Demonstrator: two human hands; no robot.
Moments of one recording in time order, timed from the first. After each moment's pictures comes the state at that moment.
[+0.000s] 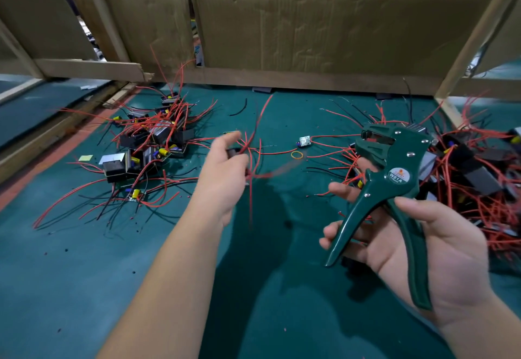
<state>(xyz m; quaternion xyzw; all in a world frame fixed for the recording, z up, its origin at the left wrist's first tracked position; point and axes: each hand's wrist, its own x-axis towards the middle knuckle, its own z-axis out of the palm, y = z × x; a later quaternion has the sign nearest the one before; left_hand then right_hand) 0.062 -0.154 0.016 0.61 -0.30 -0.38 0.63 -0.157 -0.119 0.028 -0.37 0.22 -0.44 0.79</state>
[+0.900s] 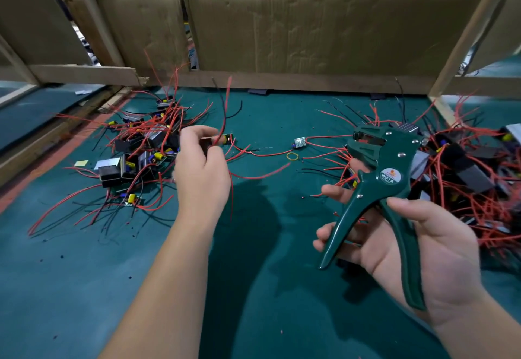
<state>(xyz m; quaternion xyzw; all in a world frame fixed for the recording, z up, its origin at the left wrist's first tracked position) 0.074 -0.147 0.015 0.69 -0.39 -0.11 0.60 -0.157 -0.119 0.027 -0.35 0.23 -0.43 0.80</state>
